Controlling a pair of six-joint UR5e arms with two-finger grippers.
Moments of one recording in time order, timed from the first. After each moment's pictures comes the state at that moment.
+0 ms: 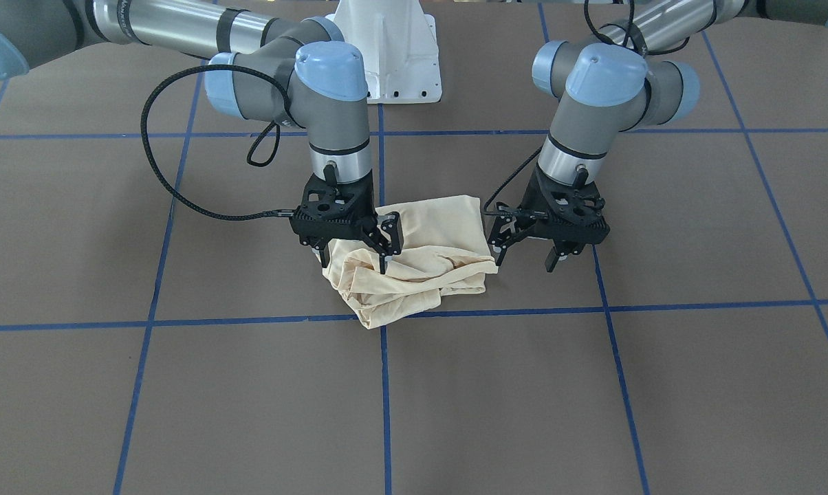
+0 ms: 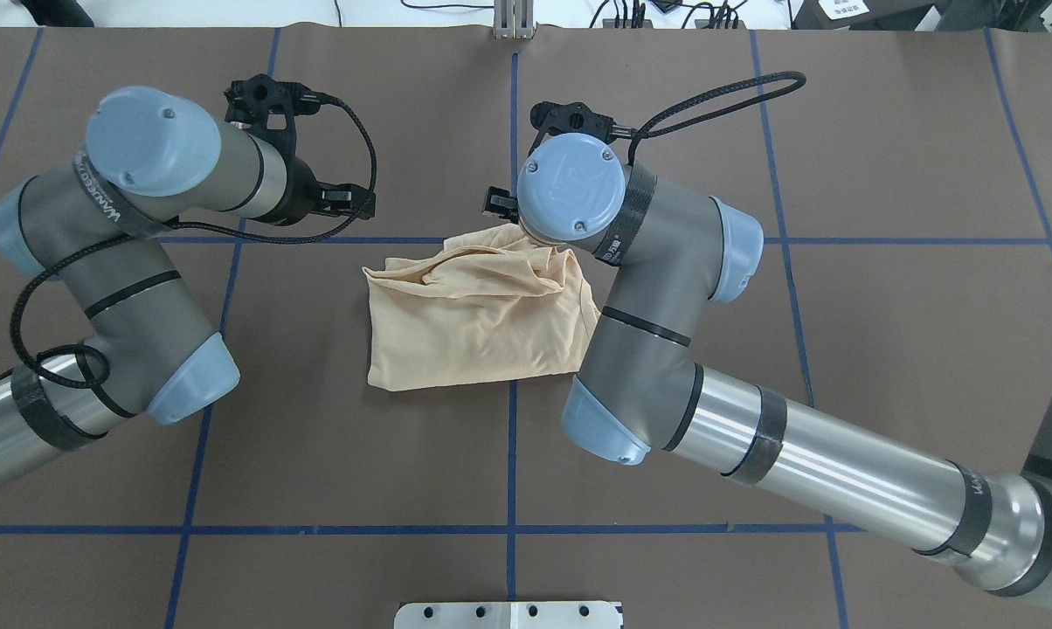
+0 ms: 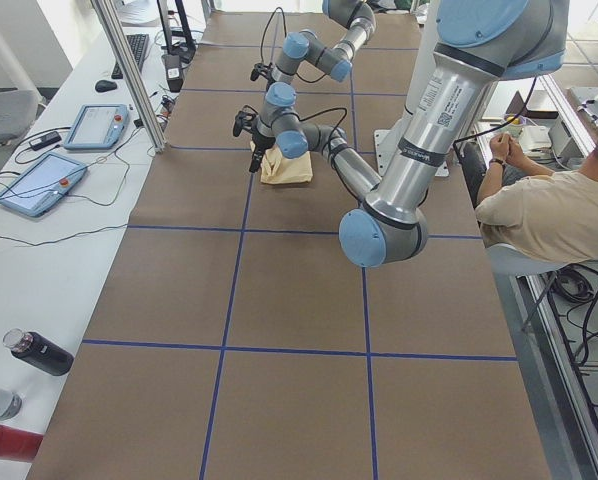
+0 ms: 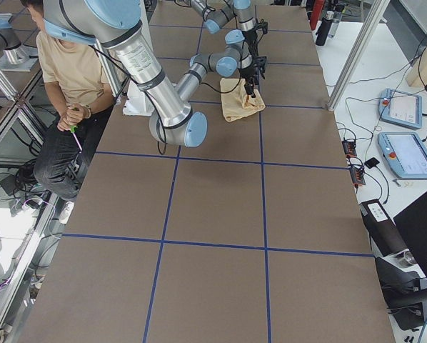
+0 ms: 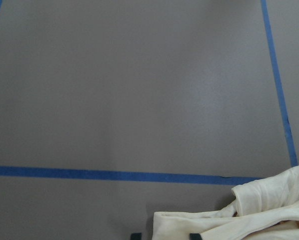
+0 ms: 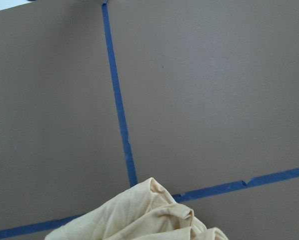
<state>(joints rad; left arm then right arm) -0.75 -2.07 -1.71 -1.92 -1.81 -1.00 0.54 -0.76 1.53 -1.46 1.54 1.42</state>
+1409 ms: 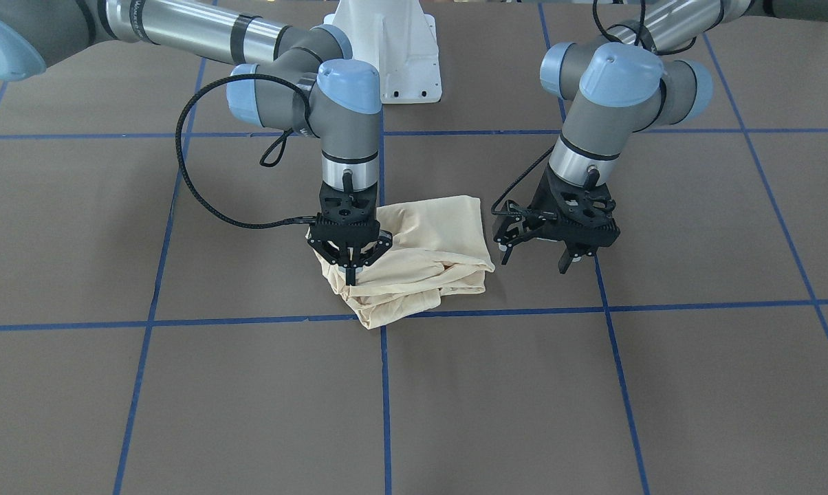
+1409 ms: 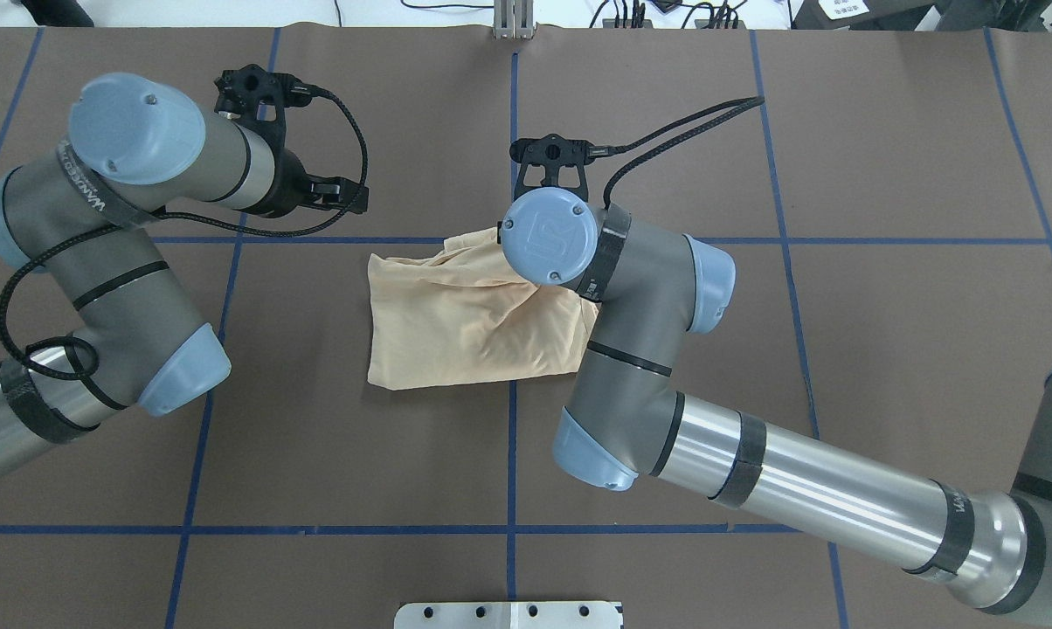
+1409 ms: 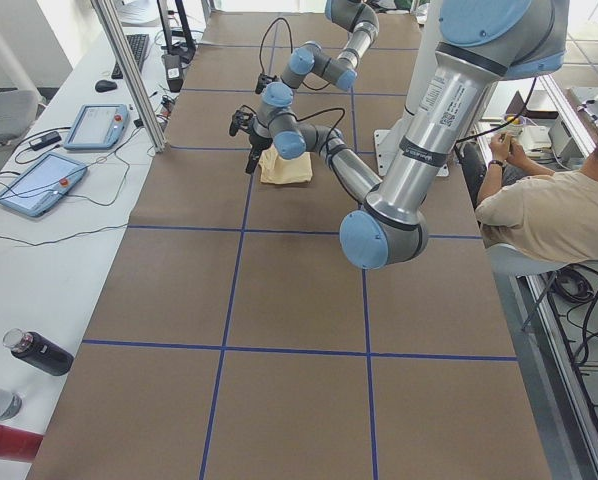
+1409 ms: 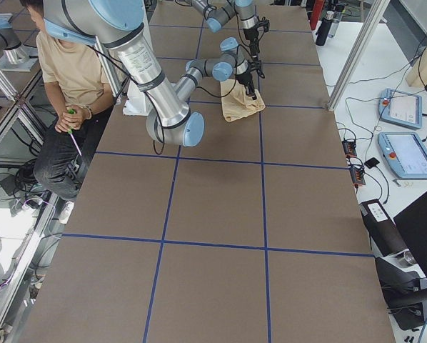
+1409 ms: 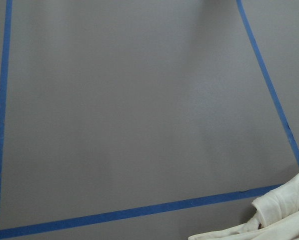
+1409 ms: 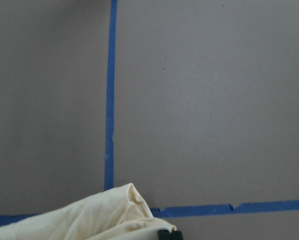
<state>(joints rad) -0.76 -2.06 -1.71 -1.92 -1.82 -0.98 0.52 -0.76 1.45 -1.44 1.42 1.25</state>
